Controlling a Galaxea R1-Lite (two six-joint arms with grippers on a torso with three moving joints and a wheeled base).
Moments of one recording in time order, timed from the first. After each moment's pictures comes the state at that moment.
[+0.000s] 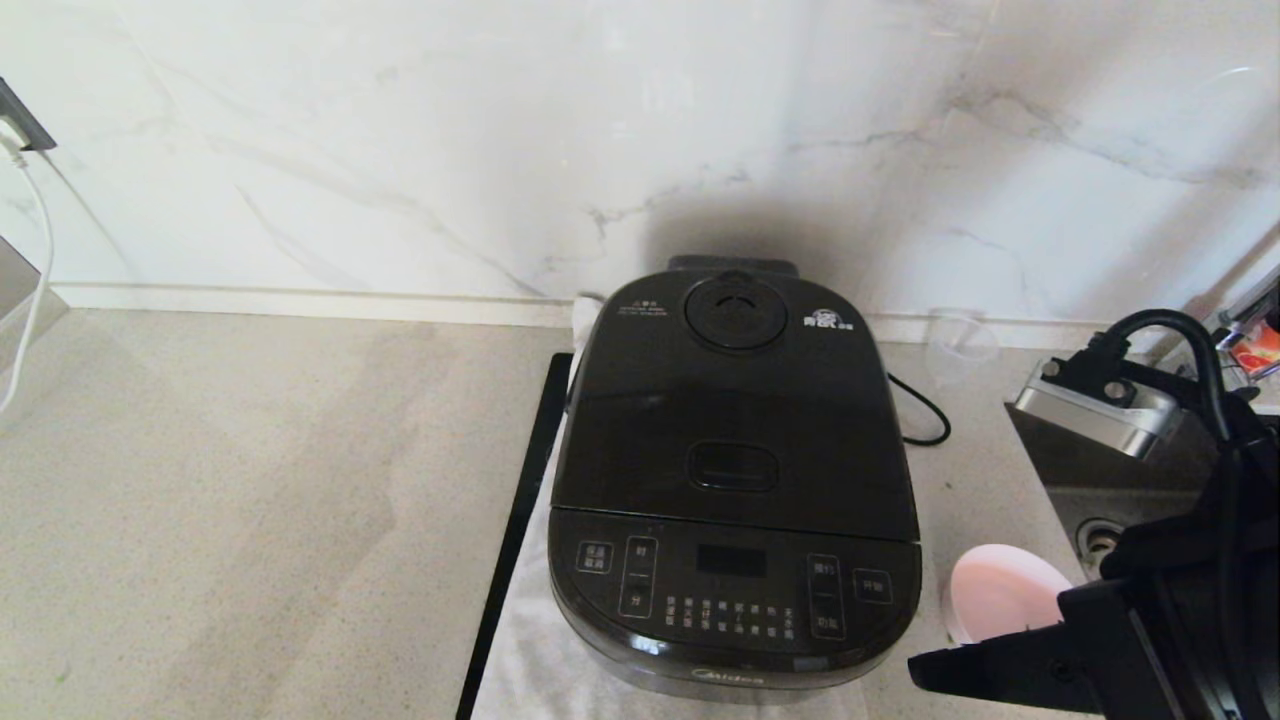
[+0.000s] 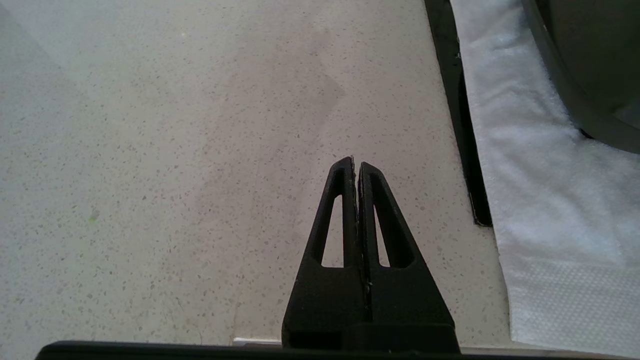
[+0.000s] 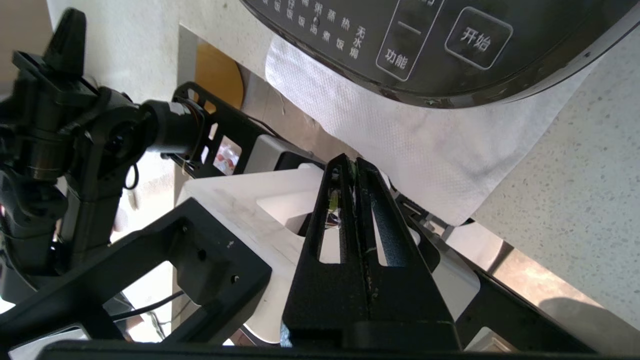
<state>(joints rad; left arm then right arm) 0.00 0.00 0.00 0.01 -0.05 0.09 0.89 1.35 -1.22 0.61 0.10 0.65</state>
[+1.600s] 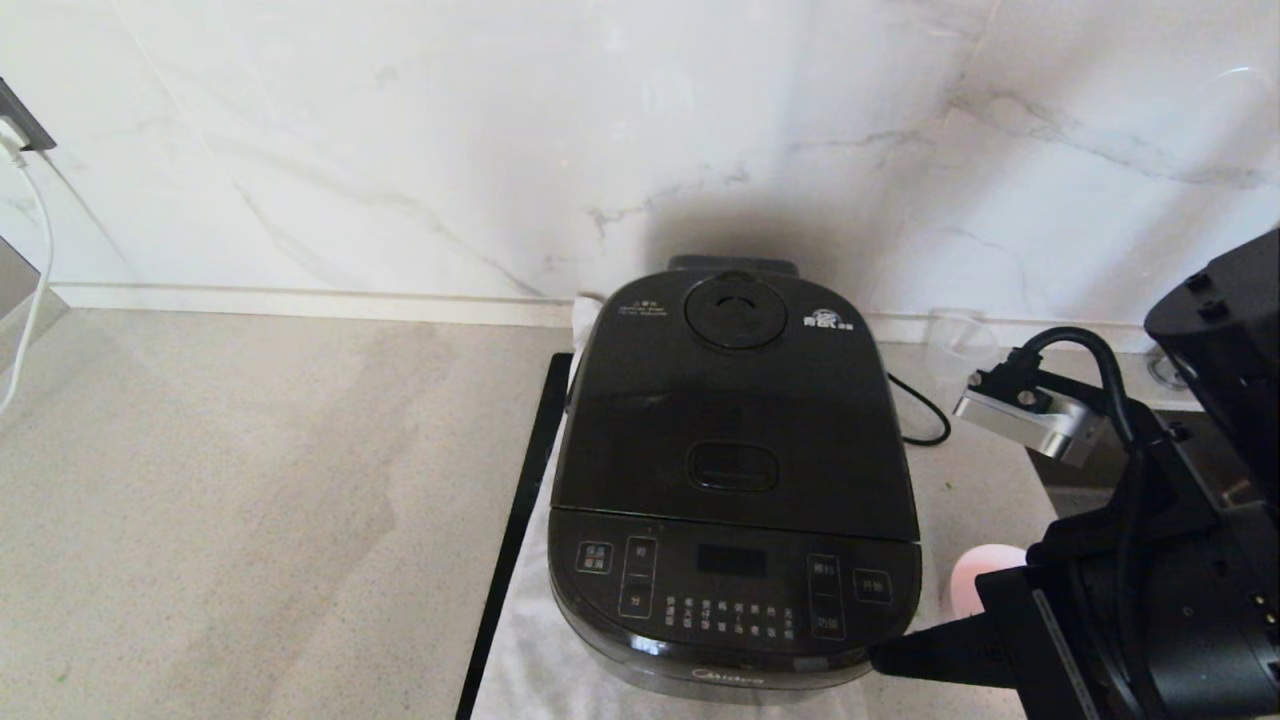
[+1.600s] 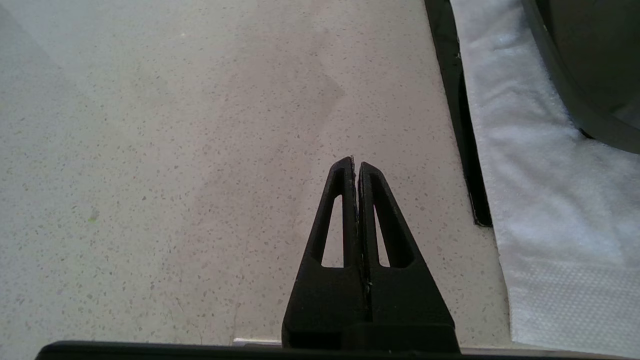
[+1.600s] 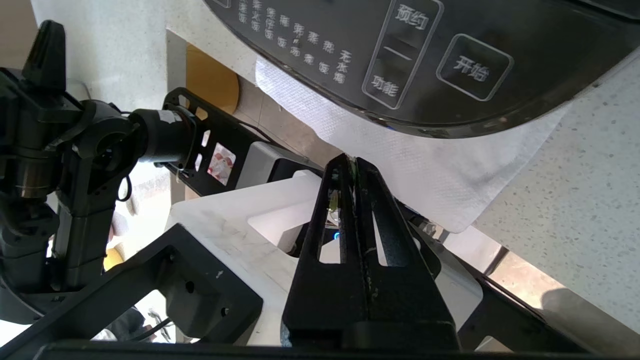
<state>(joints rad) 0.00 0.00 0.00 0.01 -0.05 0.09 0.86 1.41 -1.21 0.58 0.12 0.65</state>
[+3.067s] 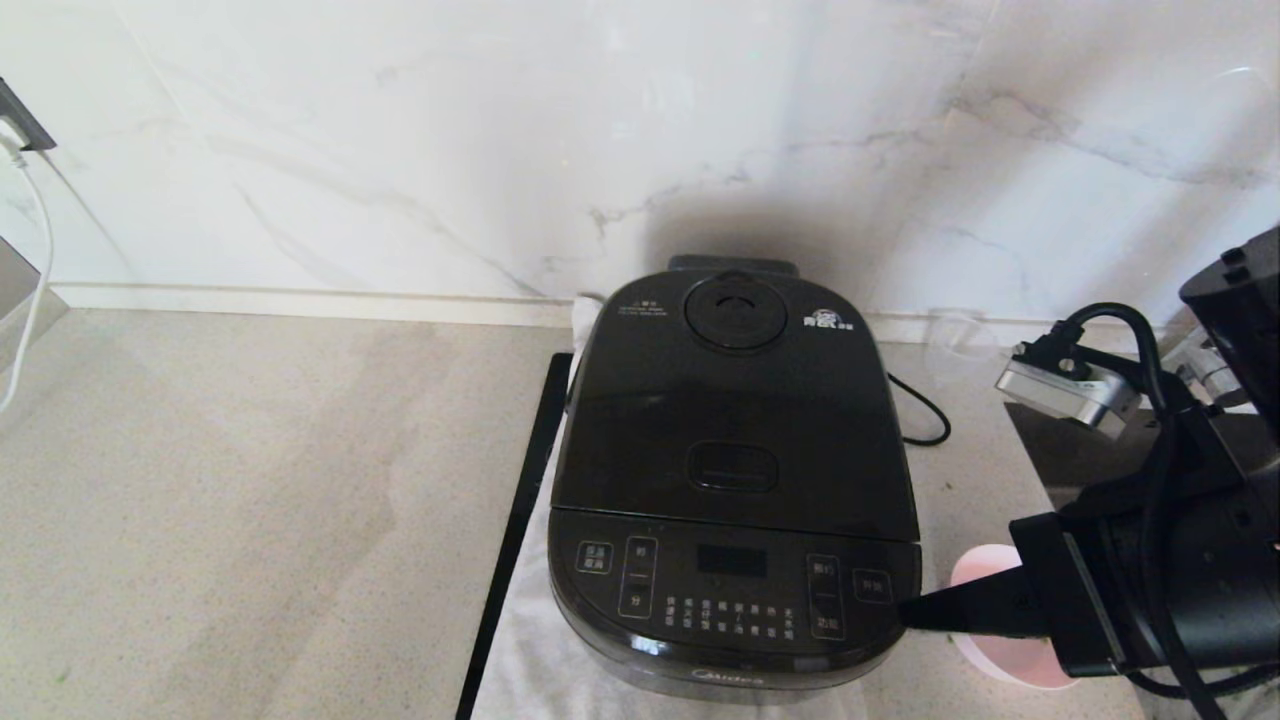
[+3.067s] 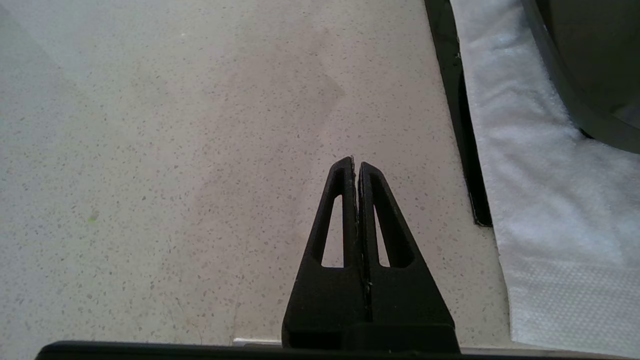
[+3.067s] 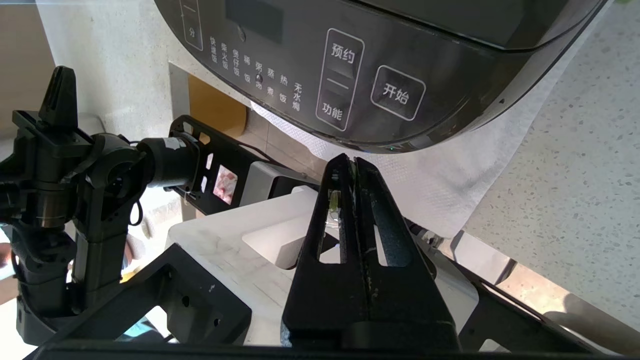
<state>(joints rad) 0.00 0.00 0.00 0.01 -0.05 0.09 0.74 1.39 -1.20 0.57 0.17 0.65</state>
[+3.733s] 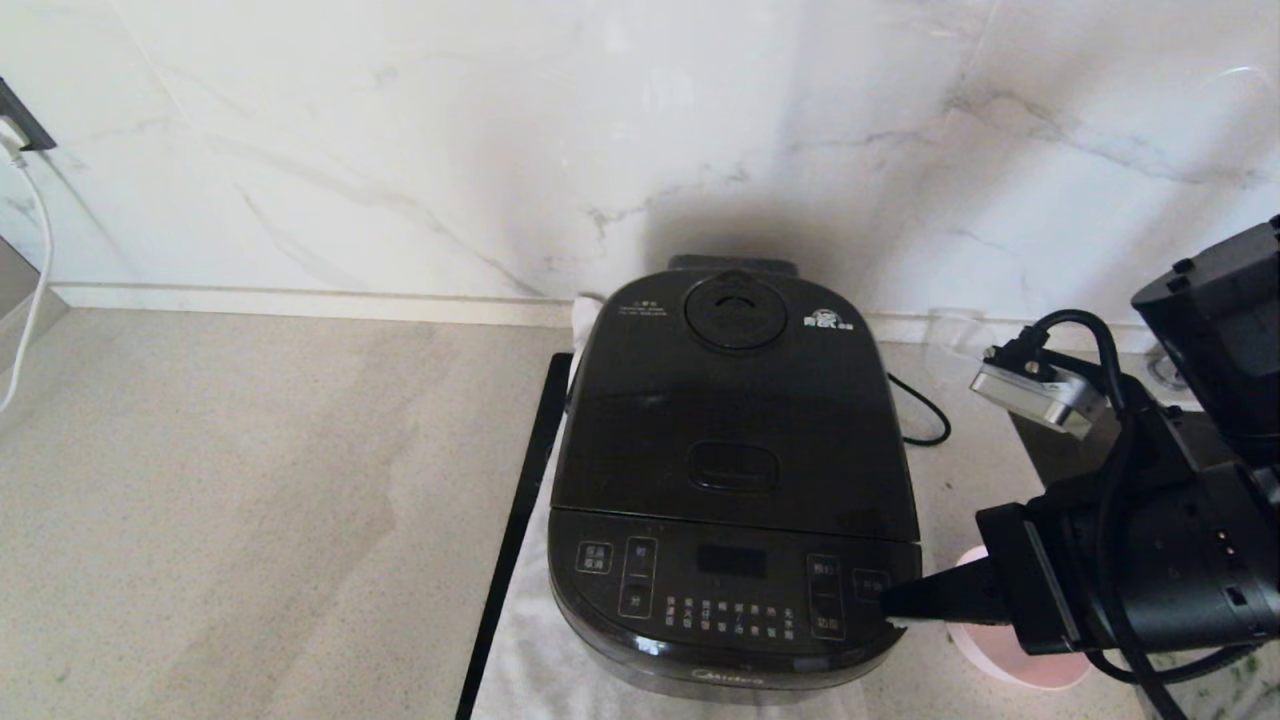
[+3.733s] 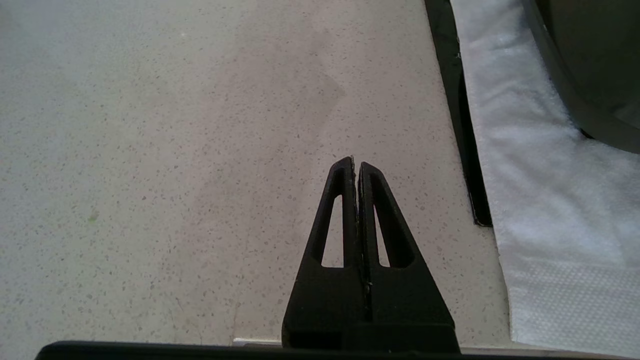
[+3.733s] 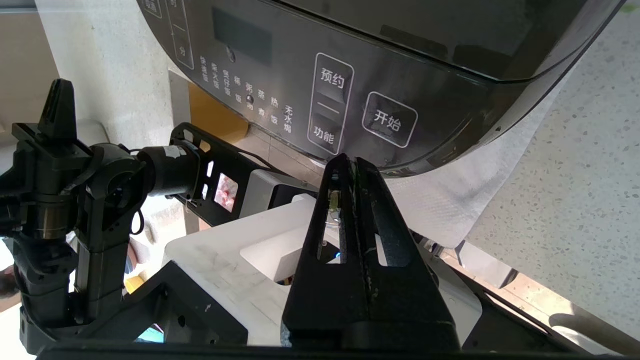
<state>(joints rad) 0.00 0.00 0.00 0.01 -0.05 0.09 0.71 1.42 -1.18 0.53 0.20 0.65</state>
